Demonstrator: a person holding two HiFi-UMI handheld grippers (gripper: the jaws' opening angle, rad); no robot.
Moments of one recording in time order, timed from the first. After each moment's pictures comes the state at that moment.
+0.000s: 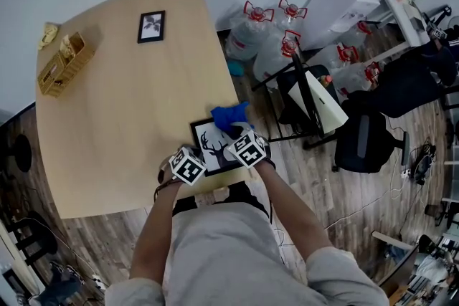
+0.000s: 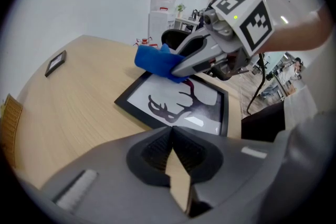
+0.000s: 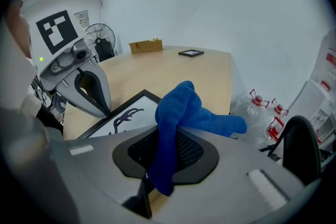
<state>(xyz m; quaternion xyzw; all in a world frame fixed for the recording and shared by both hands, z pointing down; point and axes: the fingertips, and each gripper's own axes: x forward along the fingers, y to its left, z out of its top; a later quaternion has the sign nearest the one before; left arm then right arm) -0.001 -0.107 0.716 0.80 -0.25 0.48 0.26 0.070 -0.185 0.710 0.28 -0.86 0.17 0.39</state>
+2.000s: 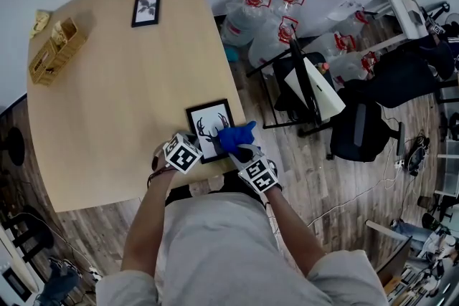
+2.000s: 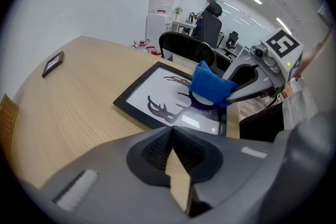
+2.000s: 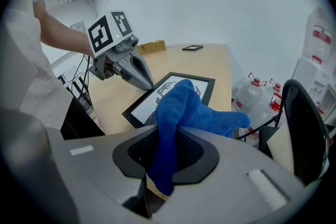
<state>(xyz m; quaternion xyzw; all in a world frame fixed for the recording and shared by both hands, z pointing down) -0.007 -0.107 0.717 0.81 -0.23 0.47 0.26 0.101 -0.068 0.698 0.29 -0.86 0.22 0.37</state>
